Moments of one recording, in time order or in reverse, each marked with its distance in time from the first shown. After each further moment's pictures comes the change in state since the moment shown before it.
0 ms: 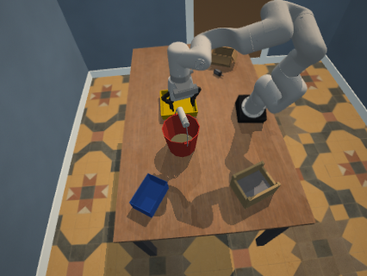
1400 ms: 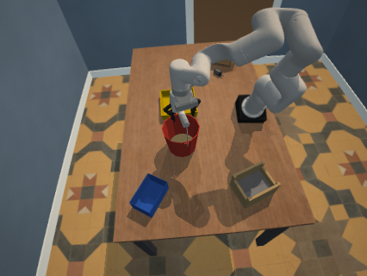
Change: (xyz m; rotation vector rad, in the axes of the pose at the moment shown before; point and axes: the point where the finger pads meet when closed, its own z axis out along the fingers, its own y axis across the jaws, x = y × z) arm 0.000 0.000 0.069 0.001 0.000 0.000
